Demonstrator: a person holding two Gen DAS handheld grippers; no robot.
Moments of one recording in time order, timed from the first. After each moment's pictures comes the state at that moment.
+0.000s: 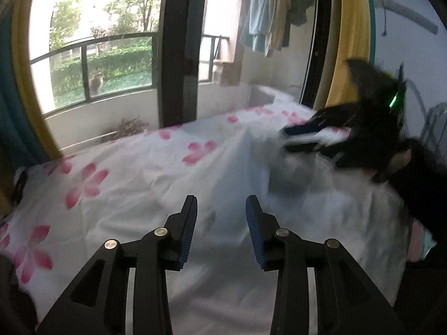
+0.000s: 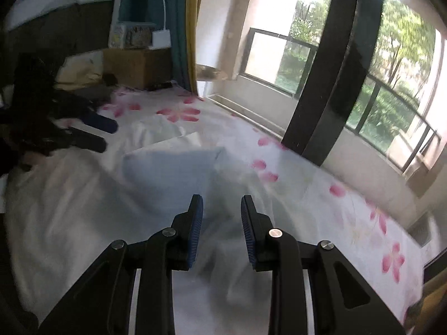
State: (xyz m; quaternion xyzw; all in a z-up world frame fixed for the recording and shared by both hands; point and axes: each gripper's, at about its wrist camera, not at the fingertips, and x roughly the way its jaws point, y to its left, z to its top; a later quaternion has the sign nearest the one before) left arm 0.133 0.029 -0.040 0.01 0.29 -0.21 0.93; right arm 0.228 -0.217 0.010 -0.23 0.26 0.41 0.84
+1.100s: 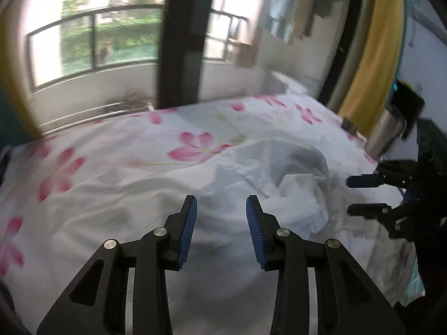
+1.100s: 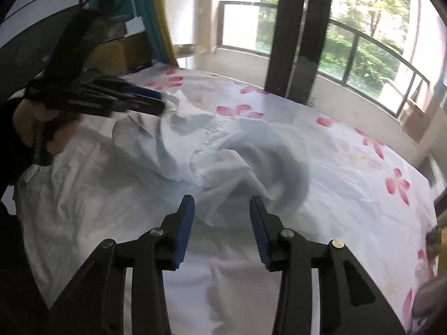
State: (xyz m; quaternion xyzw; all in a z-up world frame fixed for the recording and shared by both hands) left arm 0.174 0.005 -0.050 -0.04 0.36 -0.15 0.92; right arm 0.194 -0.288 -0.005 -0.16 0.36 0.37 0.84
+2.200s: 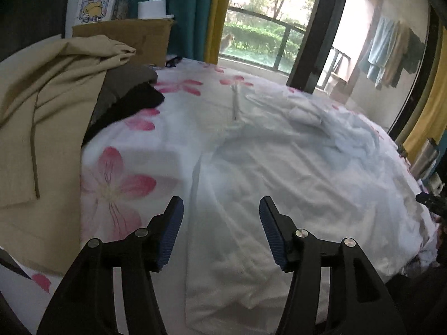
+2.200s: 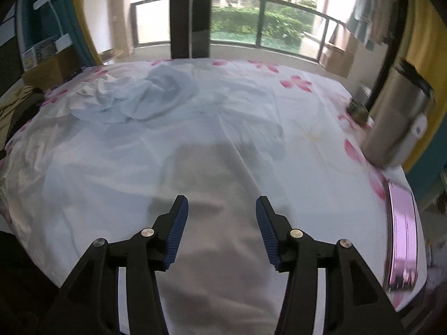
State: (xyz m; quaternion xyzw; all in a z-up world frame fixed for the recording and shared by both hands) left arm -0.078 0.122 -0.097 -0.15 0.35 0.09 0.92; right arm 0.110 -0.416 -0.031 -0.09 0.42 0.17 0.89
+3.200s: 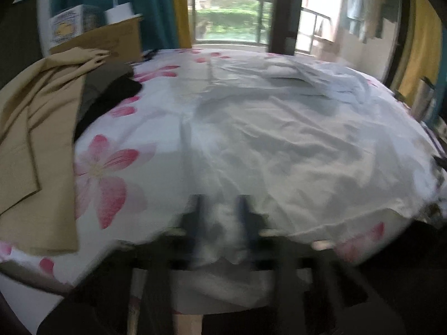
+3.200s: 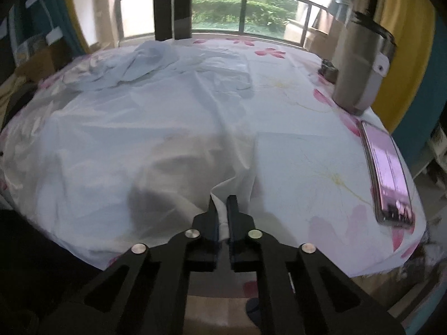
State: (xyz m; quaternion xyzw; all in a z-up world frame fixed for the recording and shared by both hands) left arm -0.097 0.085 -0.107 -0.05 0.40 0.06 0.91; right arm 0.061 -0.450 -0.052 -0.09 0.44 0.14 0.89
